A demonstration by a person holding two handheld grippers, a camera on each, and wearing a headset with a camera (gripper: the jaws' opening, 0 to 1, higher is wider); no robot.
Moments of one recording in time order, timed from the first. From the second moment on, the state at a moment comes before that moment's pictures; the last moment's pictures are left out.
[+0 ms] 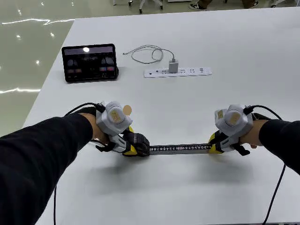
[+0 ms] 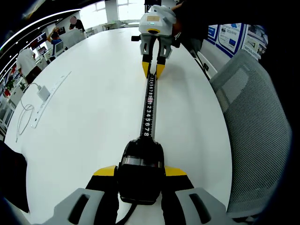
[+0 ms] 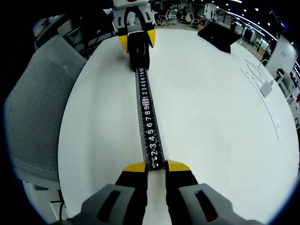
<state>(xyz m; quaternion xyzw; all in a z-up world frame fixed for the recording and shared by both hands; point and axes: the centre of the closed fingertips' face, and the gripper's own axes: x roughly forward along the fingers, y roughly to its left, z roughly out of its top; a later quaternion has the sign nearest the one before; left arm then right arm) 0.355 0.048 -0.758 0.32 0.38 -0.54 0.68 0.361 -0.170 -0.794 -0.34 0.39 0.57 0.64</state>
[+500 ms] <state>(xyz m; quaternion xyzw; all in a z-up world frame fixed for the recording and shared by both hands) 0.355 0.048 -0.758 0.32 0.38 -0.54 0.68 0.358 -0.181 -0.792 -0.34 0.40 0.57 0.64</state>
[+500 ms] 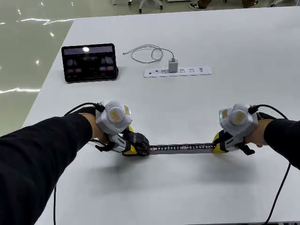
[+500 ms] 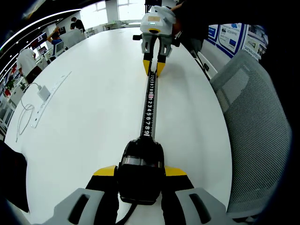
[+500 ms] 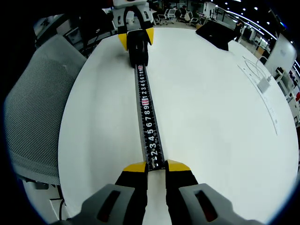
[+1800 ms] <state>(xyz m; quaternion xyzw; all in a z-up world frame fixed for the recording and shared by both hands) 0.355 0.048 -0.758 0.32 0.38 -0.54 0.68 0.355 -0.195 -0.787 -0.34 0.40 0.56 0.64</state>
